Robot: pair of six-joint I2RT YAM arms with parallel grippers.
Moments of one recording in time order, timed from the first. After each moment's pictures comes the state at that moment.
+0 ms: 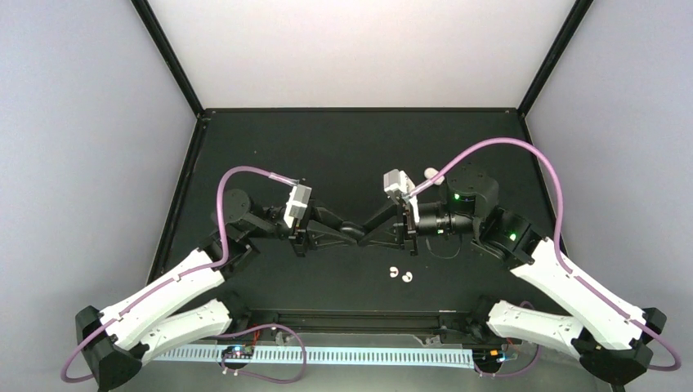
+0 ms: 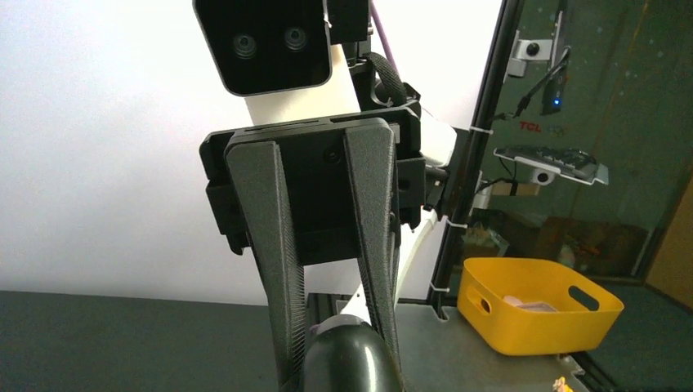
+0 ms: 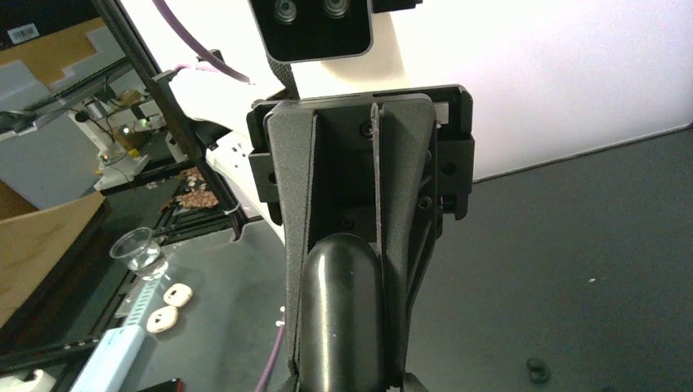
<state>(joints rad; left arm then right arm) -0.79 0.86 0.75 0.39 0.88 -0.37 0.90 0.95 1.15 -0.42 -0.69 0.17</state>
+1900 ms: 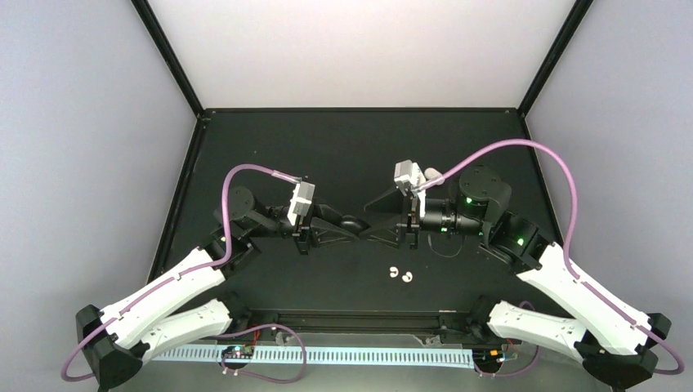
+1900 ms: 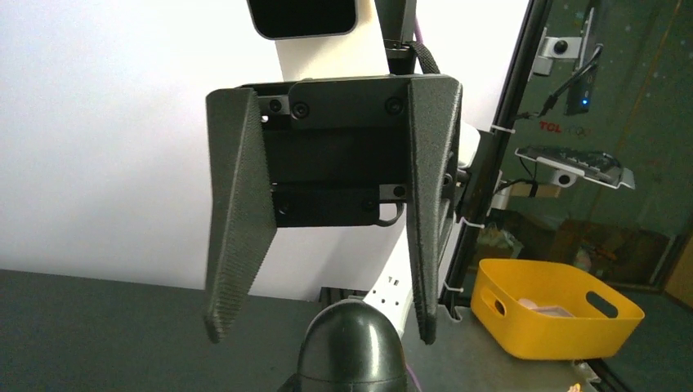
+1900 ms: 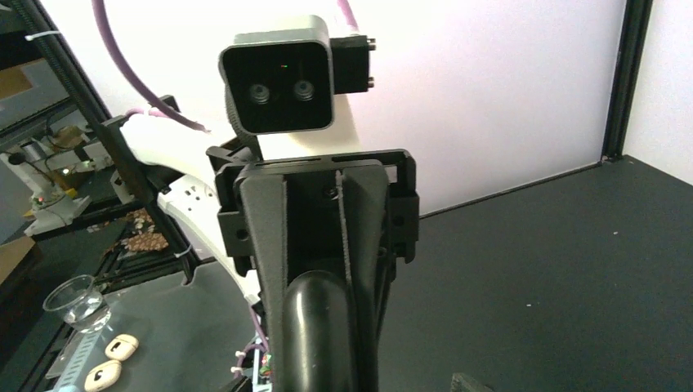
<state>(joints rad) -0.79 0.87 0.76 0.34 0.84 -0.35 0.90 0.90 1.14 -0.36 -0.55 0.19</state>
